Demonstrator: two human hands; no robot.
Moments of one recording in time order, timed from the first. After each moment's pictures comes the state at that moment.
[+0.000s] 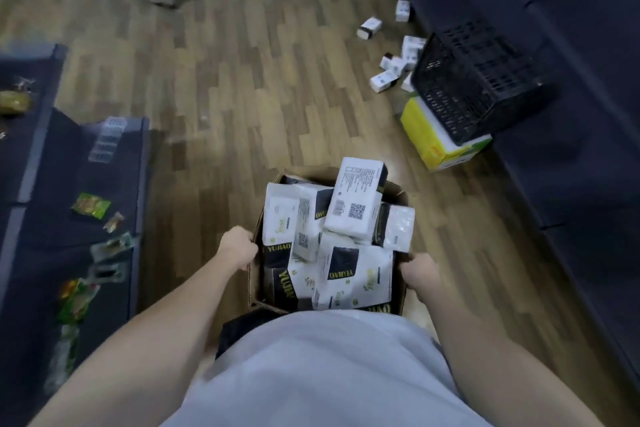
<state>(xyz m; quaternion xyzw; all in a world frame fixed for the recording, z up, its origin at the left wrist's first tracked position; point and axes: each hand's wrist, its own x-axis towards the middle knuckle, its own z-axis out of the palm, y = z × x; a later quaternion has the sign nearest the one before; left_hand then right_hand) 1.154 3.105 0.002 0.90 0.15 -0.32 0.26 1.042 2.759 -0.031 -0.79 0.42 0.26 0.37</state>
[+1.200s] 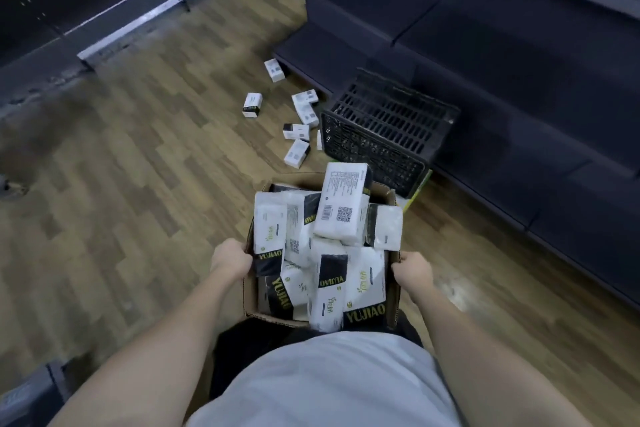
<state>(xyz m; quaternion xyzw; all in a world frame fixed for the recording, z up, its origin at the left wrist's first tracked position) 1.685 2.797 0.013 0.94 -0.06 -0.34 0.08 1.427 2.547 -0.030 -0.68 0.56 0.16 0.44</state>
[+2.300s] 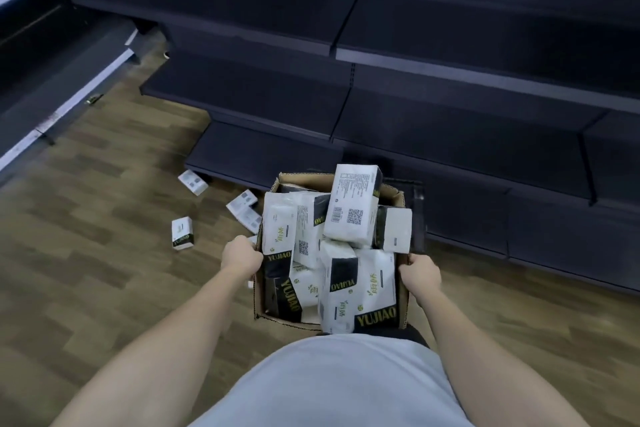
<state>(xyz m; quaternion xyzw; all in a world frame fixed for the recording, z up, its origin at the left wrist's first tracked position) 2.037 2.436 0.044 0.89 -0.31 -0.33 0.10 1.709 2.336 0.006 -0.53 0.74 -0.03 0.41</state>
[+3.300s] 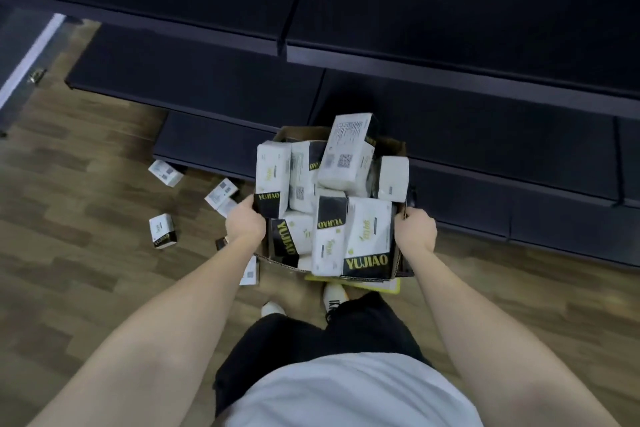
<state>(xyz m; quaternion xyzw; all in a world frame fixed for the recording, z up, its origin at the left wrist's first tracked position) 2.027 2.191 0.016 0.91 -0.31 -0.27 0.11 1.738 2.111 0.000 -0.51 0.78 -0.05 0.35</state>
